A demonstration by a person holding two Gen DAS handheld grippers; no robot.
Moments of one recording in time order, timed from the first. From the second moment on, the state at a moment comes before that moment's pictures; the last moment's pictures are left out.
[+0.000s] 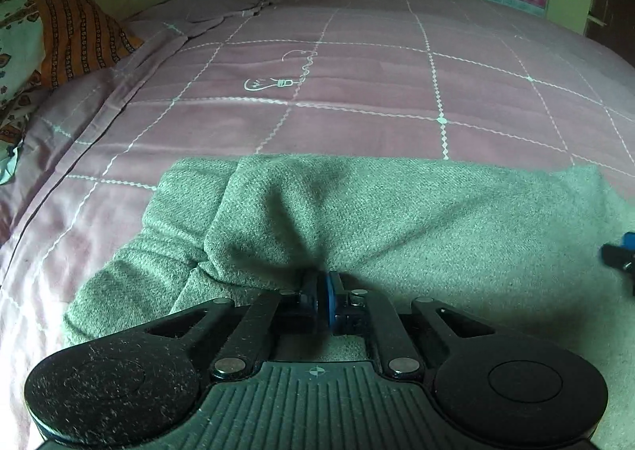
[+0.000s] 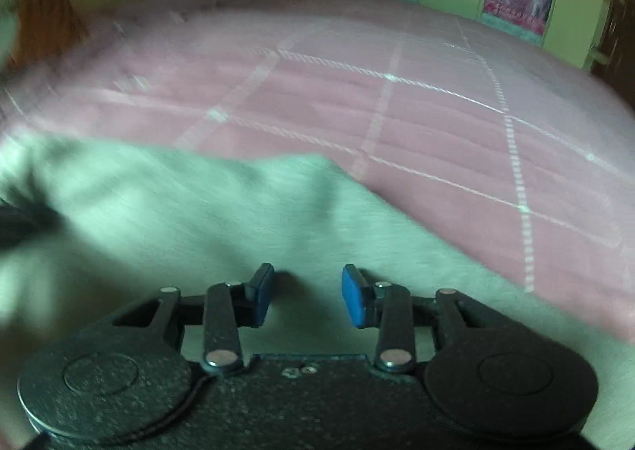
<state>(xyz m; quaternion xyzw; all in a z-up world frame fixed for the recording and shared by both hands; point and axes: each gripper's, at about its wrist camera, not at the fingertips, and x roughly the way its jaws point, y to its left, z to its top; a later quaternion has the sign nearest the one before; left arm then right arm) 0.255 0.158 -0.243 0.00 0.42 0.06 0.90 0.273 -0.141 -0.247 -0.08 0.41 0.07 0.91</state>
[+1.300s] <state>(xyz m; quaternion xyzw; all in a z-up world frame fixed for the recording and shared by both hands) 0.144 -0.182 -0.206 0.06 0.44 -0.13 0.88 0.008 -0.560 -0.206 0.13 0.43 -0.20 0.87</state>
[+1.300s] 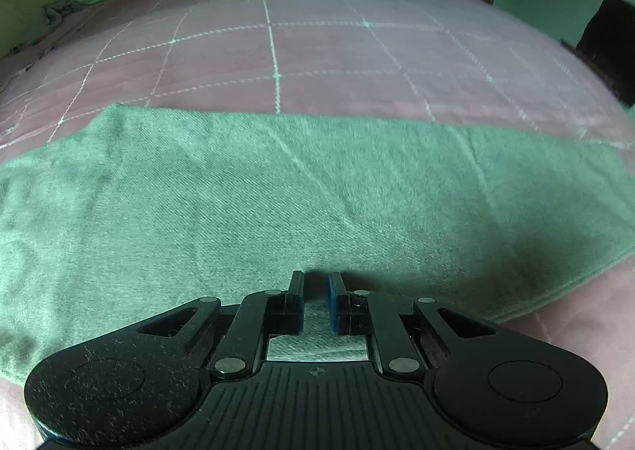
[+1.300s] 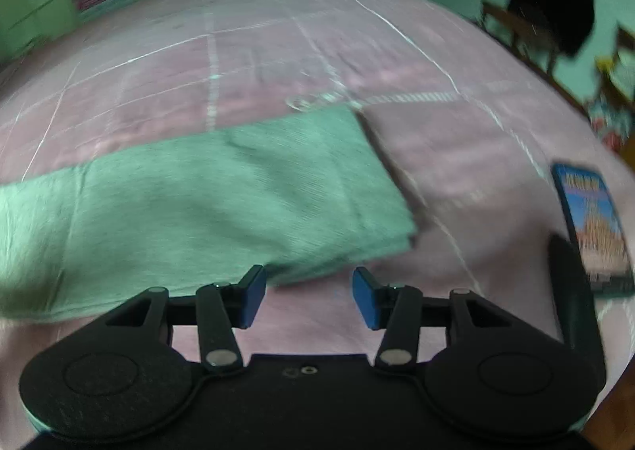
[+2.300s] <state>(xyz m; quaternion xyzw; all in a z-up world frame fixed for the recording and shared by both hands) 0.142 -0.228 -0.214 0.09 0.44 -0.13 0.88 0.013 -0.604 -0.218 0.24 0.39 -0.24 0.86</state>
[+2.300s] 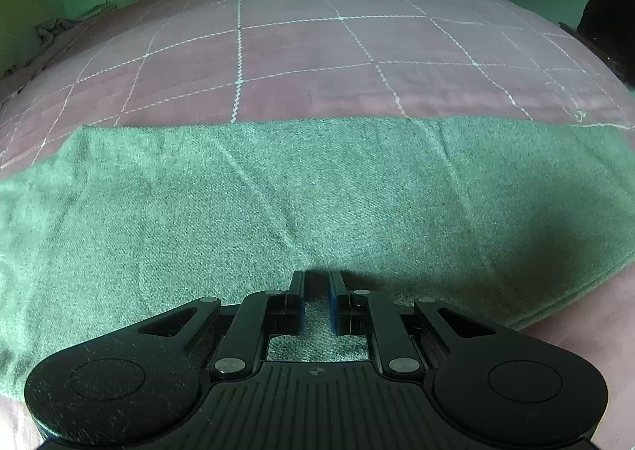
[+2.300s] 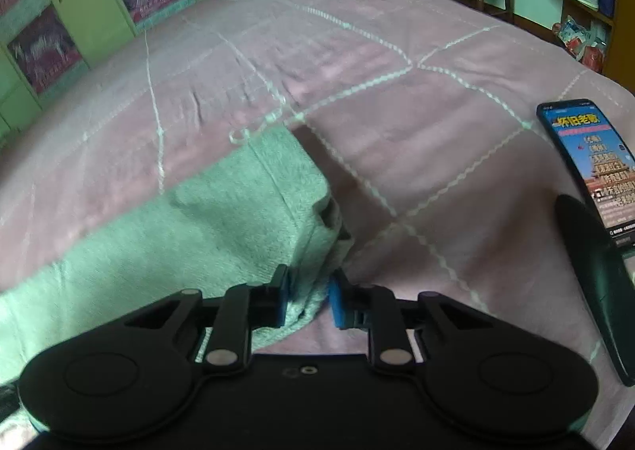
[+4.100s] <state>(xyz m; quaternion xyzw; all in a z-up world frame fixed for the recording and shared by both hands) 0.177 -0.133 -0.235 -0.28 0.52 -0.15 0.80 0.038 -0.458 -0.185 0.18 0.34 -0.04 0.92</state>
